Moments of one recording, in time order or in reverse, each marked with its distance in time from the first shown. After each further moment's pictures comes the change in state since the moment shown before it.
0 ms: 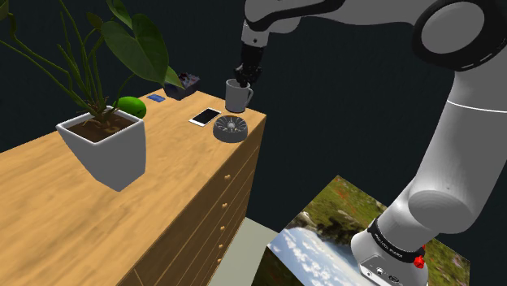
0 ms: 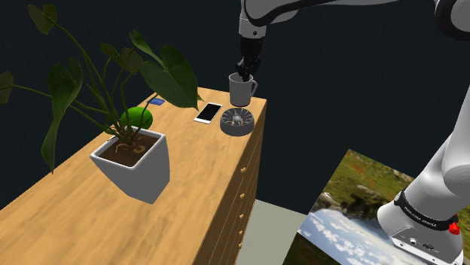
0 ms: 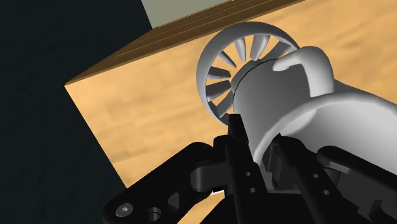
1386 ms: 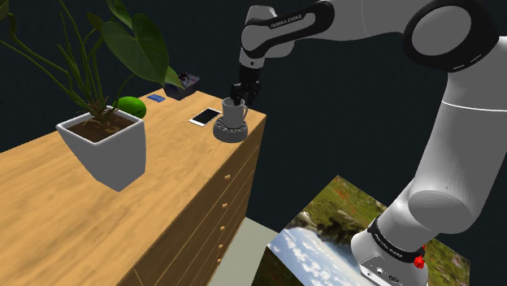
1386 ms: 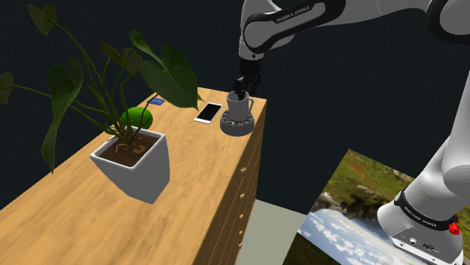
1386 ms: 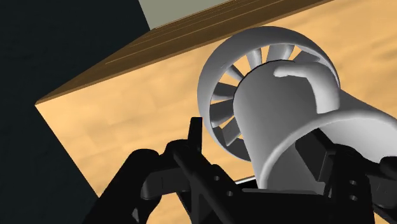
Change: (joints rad) arm 0.001 0.038 -0.001 -0.126 0.000 0.165 -0.008
